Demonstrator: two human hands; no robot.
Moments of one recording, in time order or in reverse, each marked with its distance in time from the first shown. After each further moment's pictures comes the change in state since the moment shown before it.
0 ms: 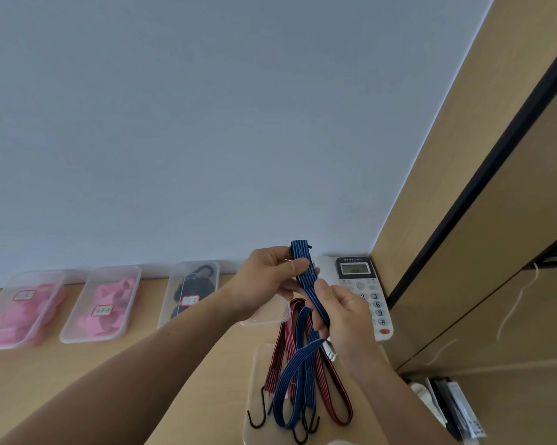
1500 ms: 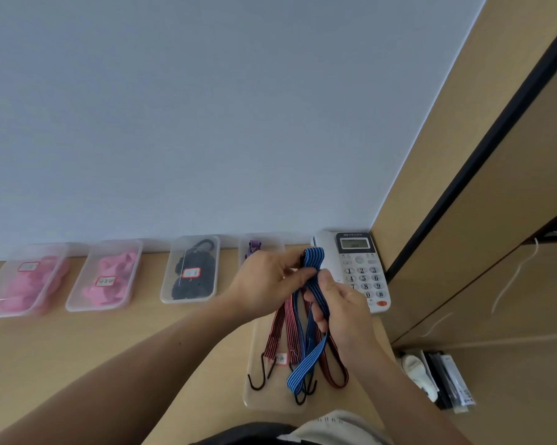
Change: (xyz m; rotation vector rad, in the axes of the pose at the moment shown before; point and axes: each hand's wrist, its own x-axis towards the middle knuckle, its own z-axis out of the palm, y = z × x) left_hand -0.027 -0.034 0.016 0.740 0.146 0.427; right_hand -0.028 0.015 -0.002 0.051 0.017 0.137
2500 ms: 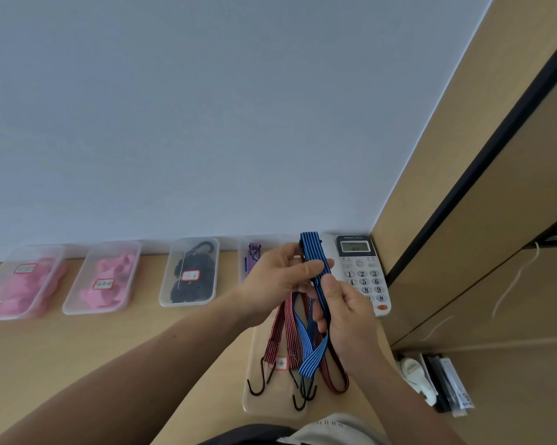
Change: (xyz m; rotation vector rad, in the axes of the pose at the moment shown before) left_hand 0.010 0.014 0.005 -0.914 -0.133 -0.435; right_hand -0.001 0.002 -0.002 -0.132 -0.004 -0.191
